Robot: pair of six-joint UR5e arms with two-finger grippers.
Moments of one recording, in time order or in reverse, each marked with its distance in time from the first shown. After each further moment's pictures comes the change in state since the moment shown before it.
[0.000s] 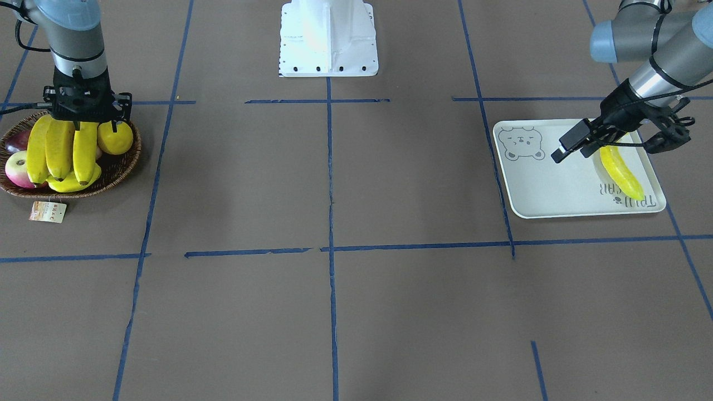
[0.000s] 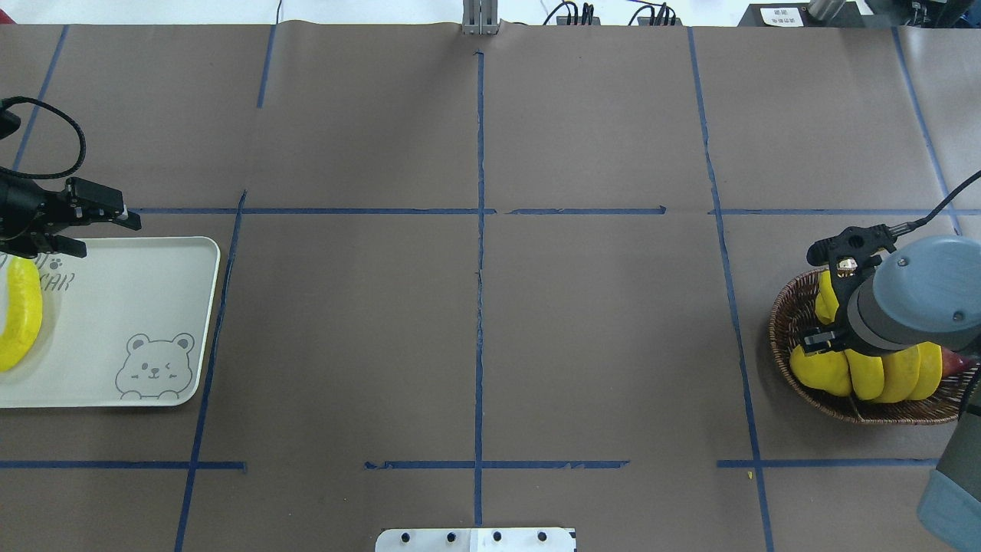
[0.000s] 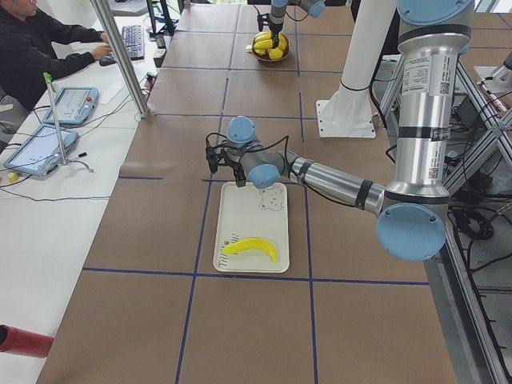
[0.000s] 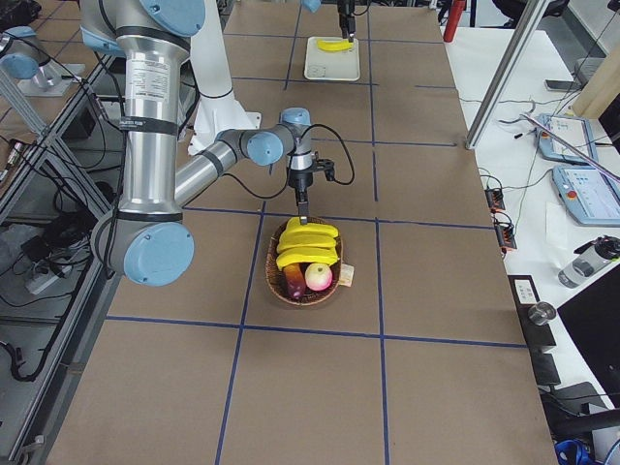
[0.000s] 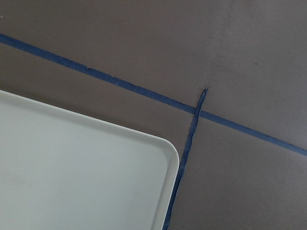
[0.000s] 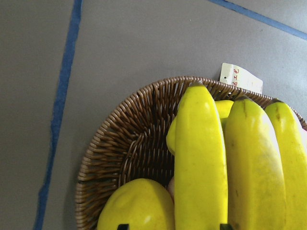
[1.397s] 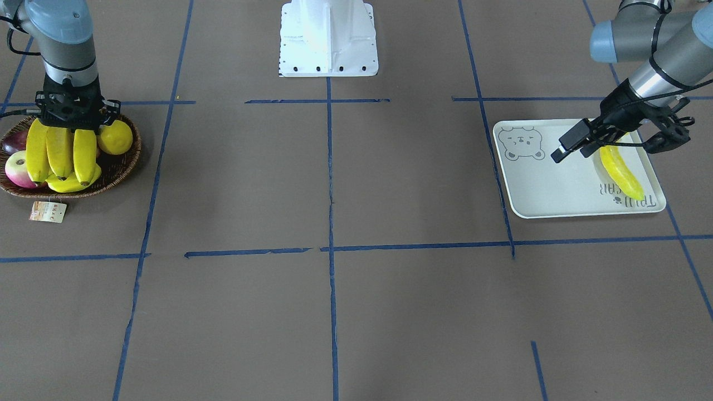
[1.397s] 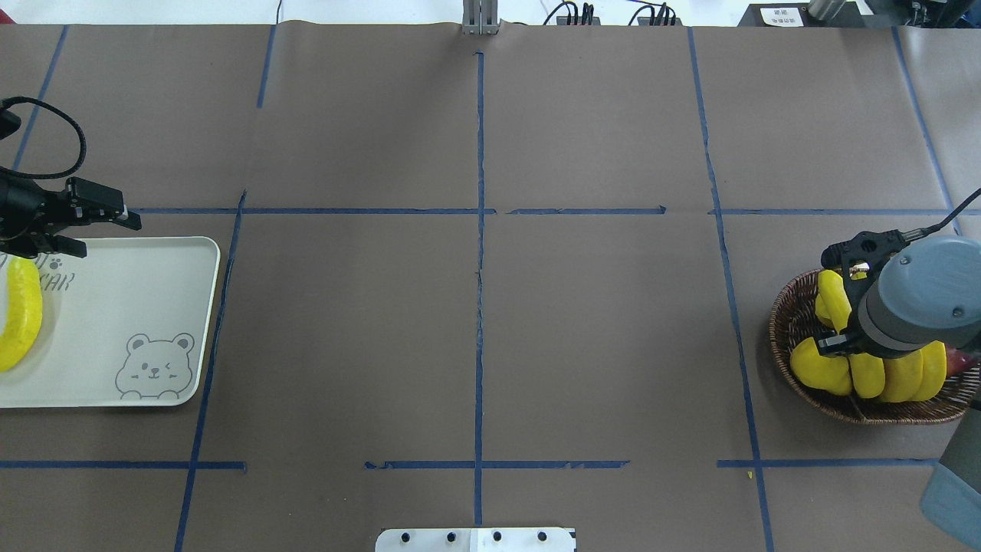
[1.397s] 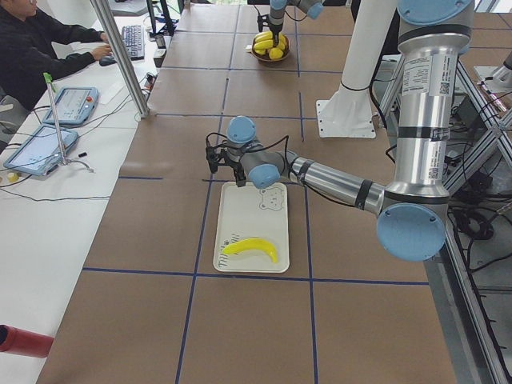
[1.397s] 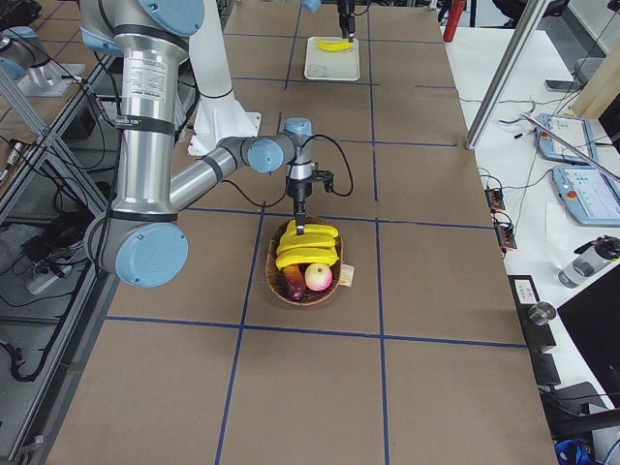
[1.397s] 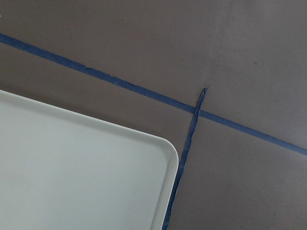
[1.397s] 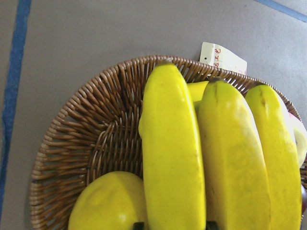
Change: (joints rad) left arm 0.000 0.000 0.000 0.000 -0.001 0.000; right arm 0.020 -0.018 -0.033 -0.002 0.017 0.007
